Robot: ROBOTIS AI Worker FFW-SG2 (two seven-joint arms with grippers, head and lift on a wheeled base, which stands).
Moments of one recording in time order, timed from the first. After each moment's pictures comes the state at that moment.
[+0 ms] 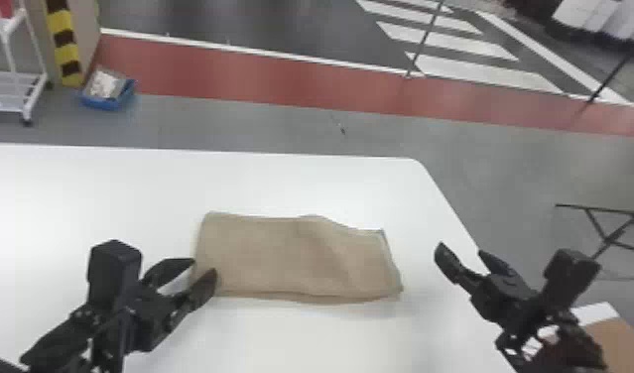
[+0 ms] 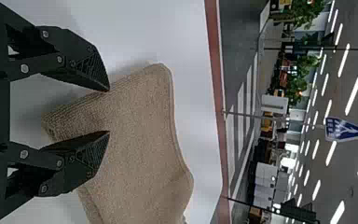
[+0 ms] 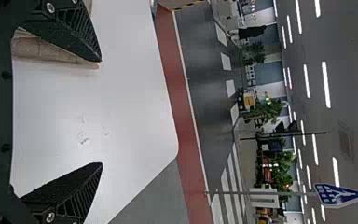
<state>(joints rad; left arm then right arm) 0.05 0.32 -0.50 -1.74 0.33 0.36 -0.11 0.44 -0.14 -0.56 -2.03 -0.41 0.44 0.27</state>
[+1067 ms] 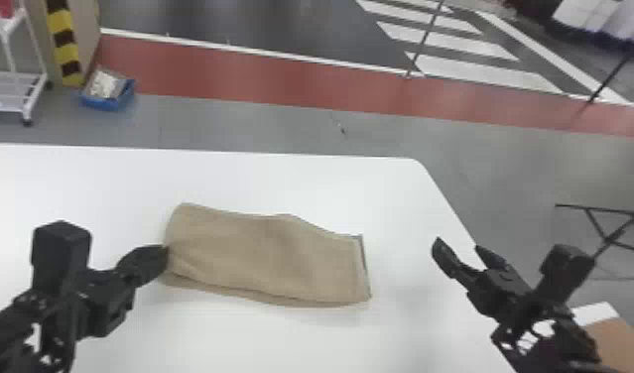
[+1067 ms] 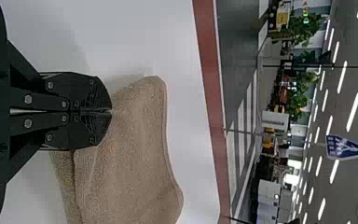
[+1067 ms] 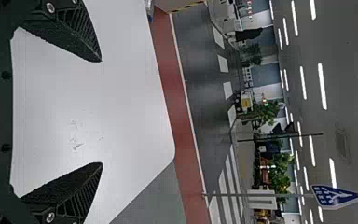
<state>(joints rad) 0.07 0.38 -0.40 -1.81 0.36 0.42 -0.11 0.41 -0.14 -0.55 -2.02 -0.41 0.43 0.27</state>
